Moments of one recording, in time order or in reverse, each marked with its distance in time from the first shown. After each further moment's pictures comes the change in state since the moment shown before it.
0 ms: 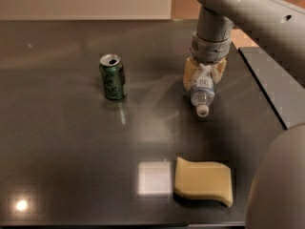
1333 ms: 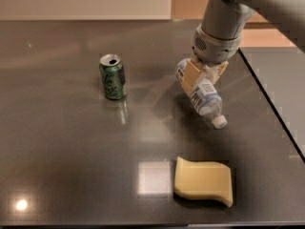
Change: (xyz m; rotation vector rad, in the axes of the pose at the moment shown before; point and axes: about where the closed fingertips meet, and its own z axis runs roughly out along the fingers) arm 0.052 0.041 -0.045 -0.077 -0.056 -0.176
